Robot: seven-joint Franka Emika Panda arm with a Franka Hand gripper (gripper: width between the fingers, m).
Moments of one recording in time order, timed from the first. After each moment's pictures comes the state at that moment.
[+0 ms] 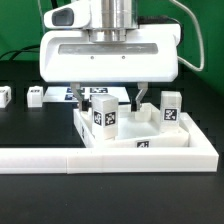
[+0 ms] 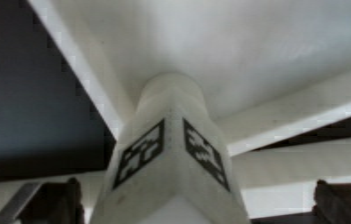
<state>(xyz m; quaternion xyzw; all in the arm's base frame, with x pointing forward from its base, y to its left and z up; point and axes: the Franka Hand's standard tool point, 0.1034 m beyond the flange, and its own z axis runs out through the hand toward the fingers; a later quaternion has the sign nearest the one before) 0.608 0.007 0.073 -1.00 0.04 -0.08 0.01</state>
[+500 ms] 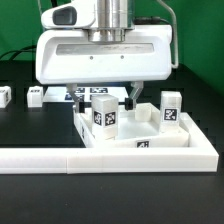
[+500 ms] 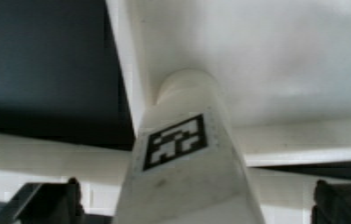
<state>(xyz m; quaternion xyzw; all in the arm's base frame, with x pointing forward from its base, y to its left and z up) 0.608 -0.003 0.073 -0.99 -0.13 -0.08 -0.01</state>
